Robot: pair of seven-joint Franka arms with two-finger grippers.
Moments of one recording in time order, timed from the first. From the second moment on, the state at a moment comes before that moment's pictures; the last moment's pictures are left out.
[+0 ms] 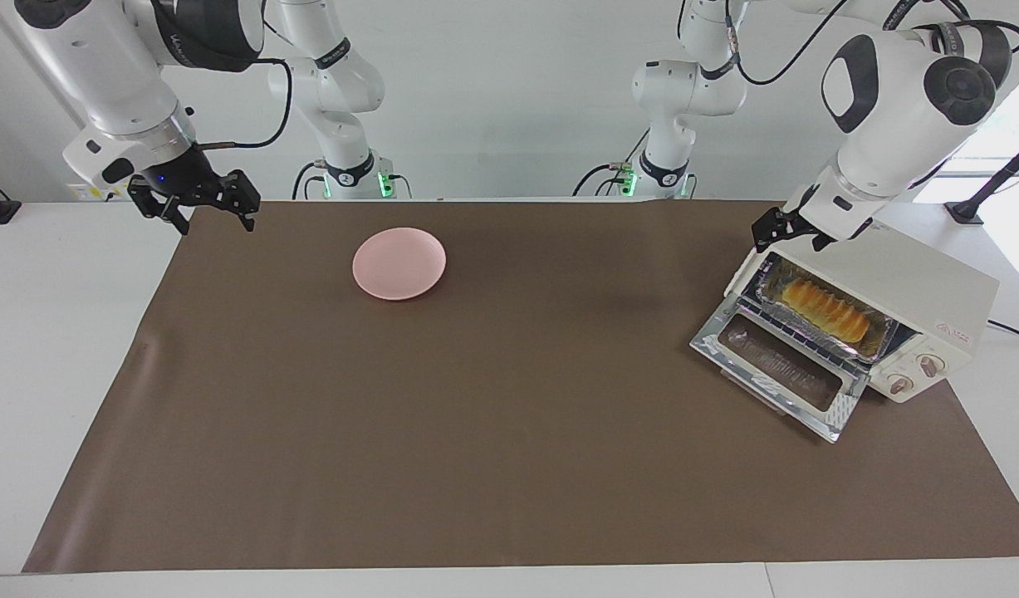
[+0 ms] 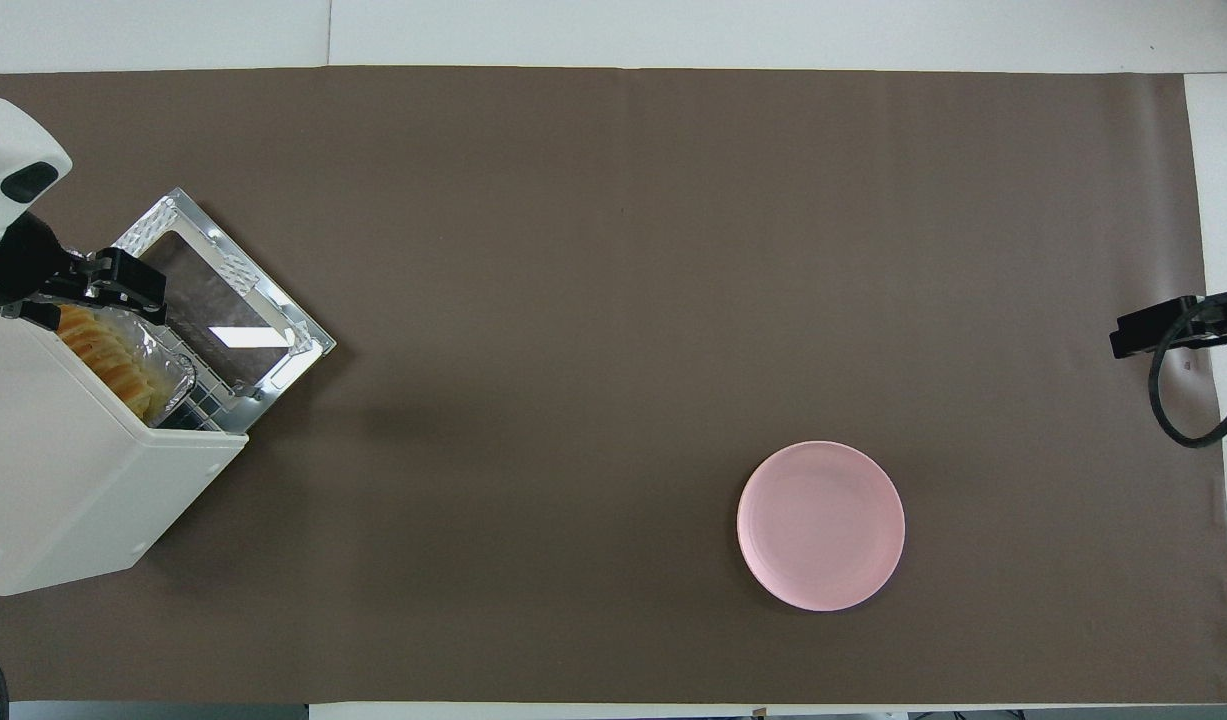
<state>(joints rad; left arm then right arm) -0.24 0.09 0.15 -1.58 0.01 1.43 0.04 -0.13 -0.06 0.06 -1.70 -0.03 1.57 -0.14</state>
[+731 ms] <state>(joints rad) -0.13 0.02 0.04 -1.60 0.01 1.39 0.13 -0.13 -0.06 0.06 -1.70 -0.03 1.57 -0.14</state>
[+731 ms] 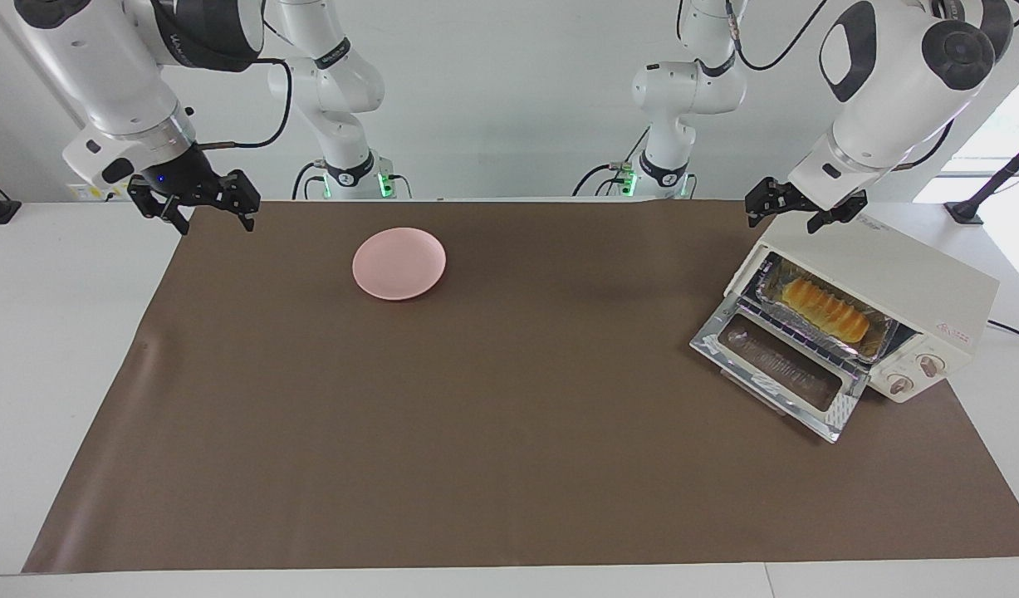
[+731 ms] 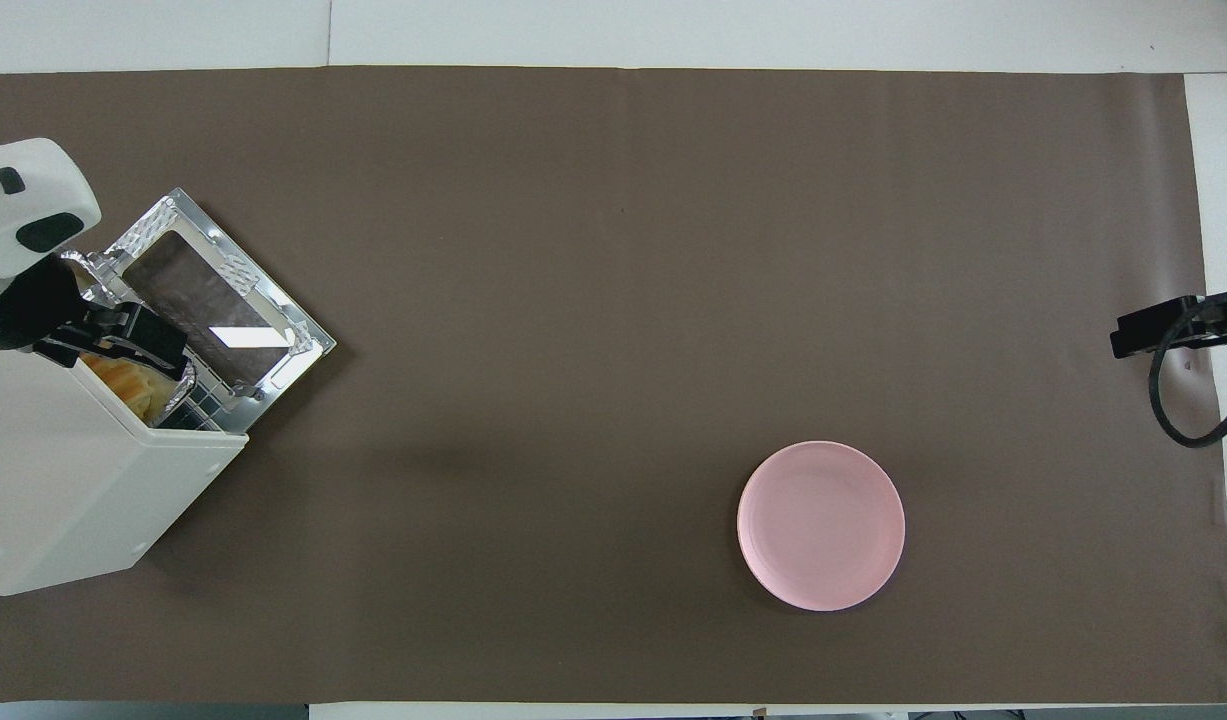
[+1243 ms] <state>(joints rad) -0.12 -0.05 0.02 -1.69 0.01 1.48 0.10 -0.13 -0.06 0.06 -1.70 -0.03 1.57 -0.14</state>
